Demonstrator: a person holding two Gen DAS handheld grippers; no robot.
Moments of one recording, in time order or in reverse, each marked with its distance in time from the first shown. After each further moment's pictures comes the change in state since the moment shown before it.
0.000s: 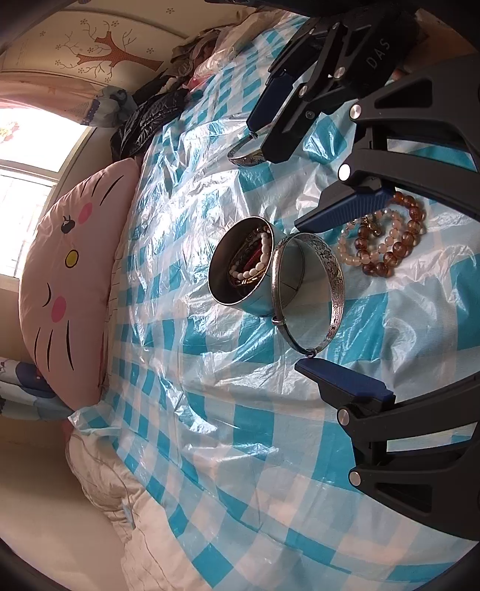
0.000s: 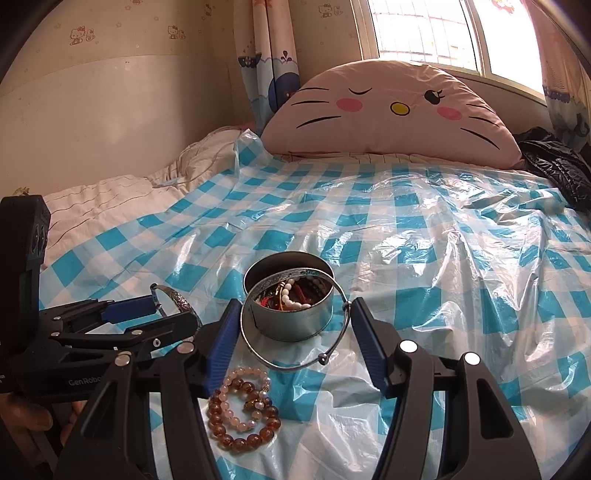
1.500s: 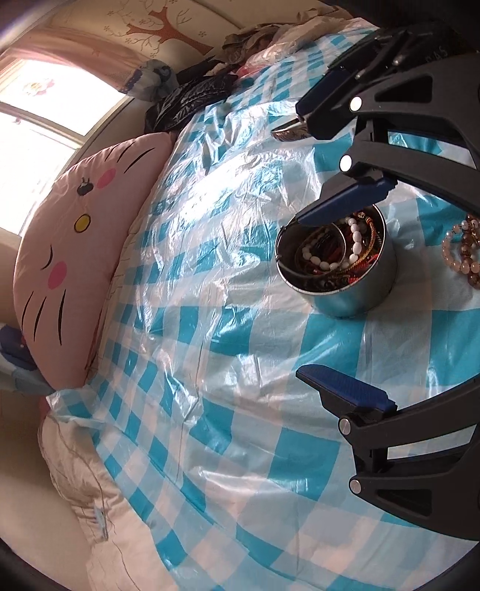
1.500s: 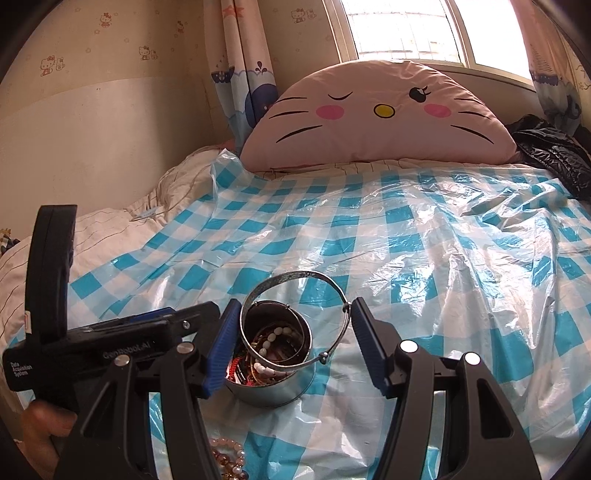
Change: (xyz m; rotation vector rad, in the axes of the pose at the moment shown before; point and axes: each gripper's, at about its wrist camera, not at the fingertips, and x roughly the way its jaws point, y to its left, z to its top) left arm 0.064 0.027 0.060 -0.218 -0.004 -0.002; right arm 0.051 -0.029 0.039 0.068 -0.027 -0.012
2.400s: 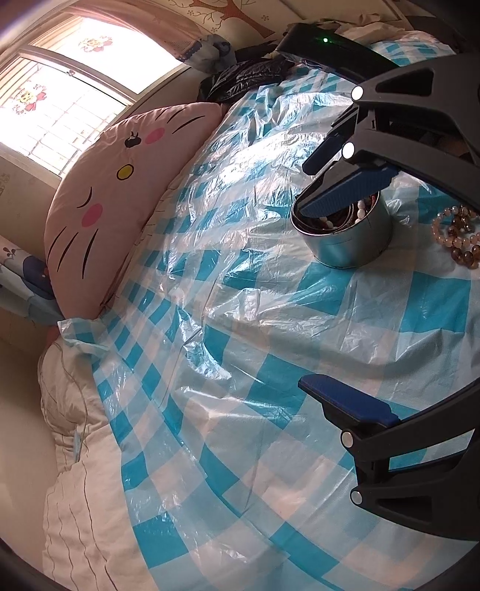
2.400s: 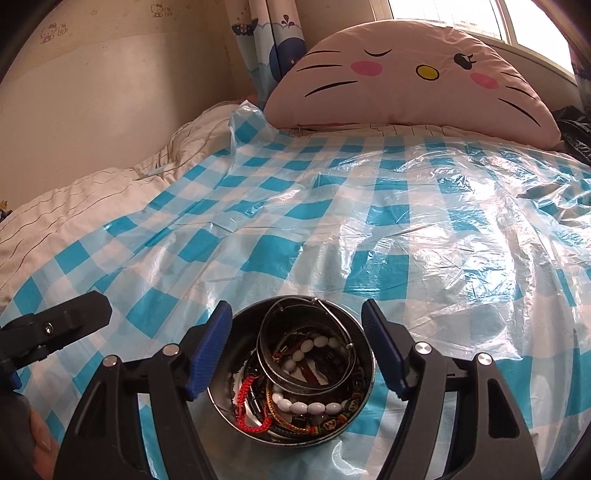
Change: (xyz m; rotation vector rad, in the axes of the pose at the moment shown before) left arm -0.033 0.042 -0.016 -0.171 -0.079 0.076; right arm 0.086 0.021 -0.004 -0.043 0.140 0.072
